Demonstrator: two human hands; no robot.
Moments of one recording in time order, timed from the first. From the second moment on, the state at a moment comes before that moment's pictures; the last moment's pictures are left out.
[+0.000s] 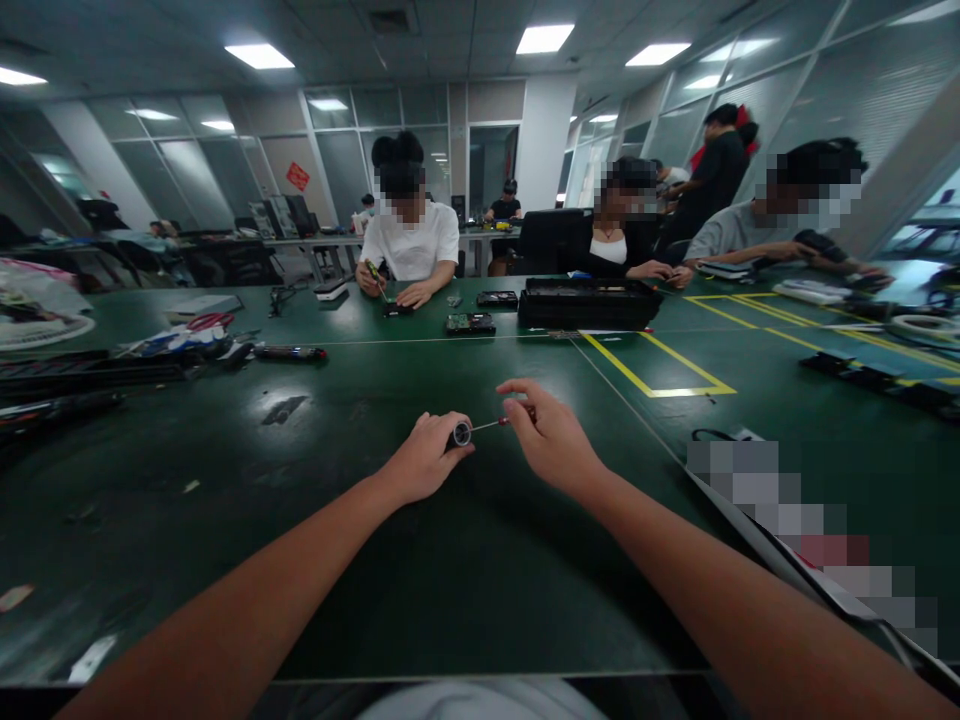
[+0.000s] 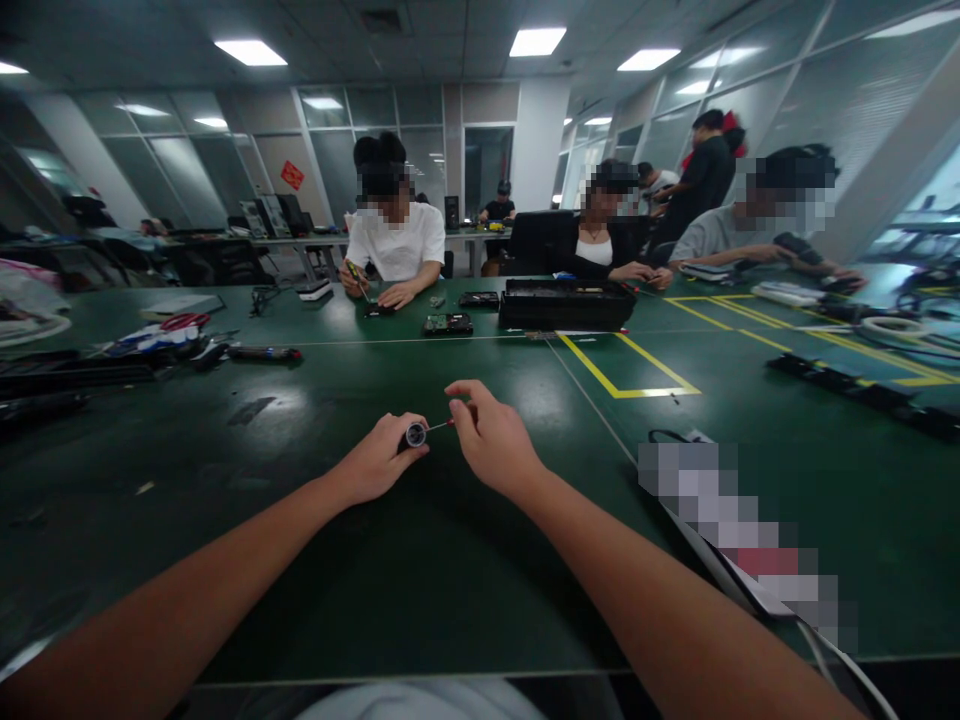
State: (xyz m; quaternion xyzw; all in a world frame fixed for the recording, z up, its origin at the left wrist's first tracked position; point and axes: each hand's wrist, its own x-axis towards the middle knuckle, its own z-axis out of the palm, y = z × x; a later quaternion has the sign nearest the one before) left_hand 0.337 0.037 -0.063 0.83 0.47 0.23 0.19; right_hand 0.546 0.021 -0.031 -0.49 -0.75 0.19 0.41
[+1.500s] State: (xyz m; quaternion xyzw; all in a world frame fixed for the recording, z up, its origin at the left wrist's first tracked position) left_hand 0.338 0.037 -0.060 0.83 0.49 0.23 0.16; right_hand 0.542 0.029 -0.040 -0.49 -0.62 0.29 0.54
